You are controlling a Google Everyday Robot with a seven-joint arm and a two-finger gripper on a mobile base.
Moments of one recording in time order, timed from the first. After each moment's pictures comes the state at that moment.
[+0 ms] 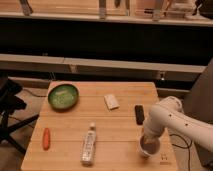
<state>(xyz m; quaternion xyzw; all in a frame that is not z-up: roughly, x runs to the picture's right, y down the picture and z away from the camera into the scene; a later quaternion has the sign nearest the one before) 0.208 0.254 0.731 -0.35 -0.07 -0.05 0.93</state>
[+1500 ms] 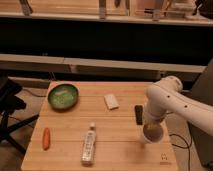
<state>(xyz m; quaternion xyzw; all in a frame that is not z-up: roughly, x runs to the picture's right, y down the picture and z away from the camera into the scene) 0.213 0.181 0.695 -0.35 -0.04 -0.08 0.93</state>
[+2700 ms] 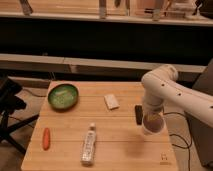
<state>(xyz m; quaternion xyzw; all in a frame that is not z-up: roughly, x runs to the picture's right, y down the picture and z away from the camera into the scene) 0.221 0.142 0.688 -0.35 -0.01 -0.09 0.93</state>
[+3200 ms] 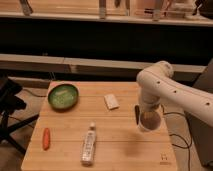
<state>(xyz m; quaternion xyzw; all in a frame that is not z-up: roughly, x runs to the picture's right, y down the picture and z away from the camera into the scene) 0.191 0.124 0.689 -0.34 -0.01 -0.11 0.93</state>
